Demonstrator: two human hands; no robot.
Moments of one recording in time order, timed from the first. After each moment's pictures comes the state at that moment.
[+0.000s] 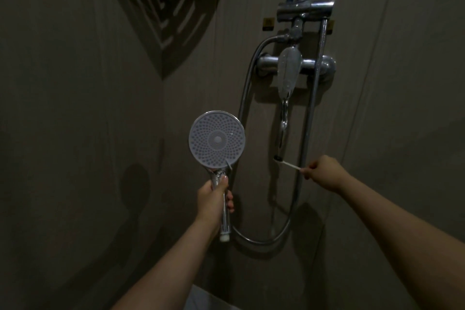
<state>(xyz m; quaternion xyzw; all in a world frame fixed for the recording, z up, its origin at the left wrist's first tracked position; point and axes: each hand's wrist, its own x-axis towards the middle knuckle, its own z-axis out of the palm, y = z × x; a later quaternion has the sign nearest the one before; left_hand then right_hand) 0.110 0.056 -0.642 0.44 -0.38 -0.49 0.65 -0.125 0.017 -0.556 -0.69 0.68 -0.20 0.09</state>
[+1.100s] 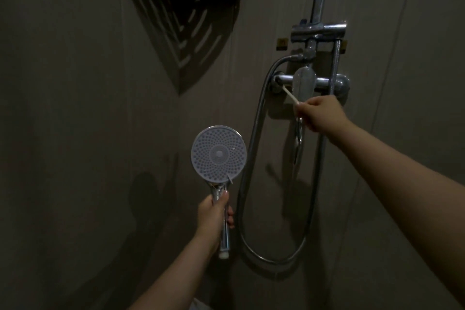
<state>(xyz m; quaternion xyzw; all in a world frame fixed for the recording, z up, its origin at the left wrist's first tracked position) 0.138 0.068 -0.634 0.47 -0.39 -0.46 0.65 -0.056 0.022 -0.435 -0.69 0.50 -0.49 0.16</state>
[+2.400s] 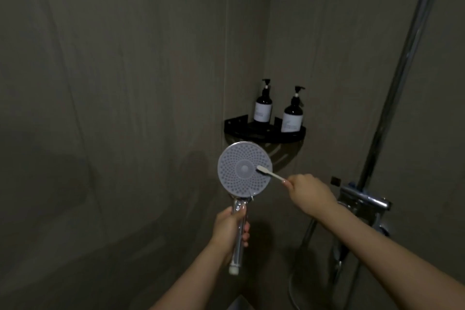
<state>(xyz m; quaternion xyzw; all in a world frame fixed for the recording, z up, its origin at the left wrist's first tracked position) 0.228 0.208 -0.208 0.54 -0.28 -0.49 0.62 0.076 0.118 -0.119 -0.87 0.47 -0.13 0.07</state>
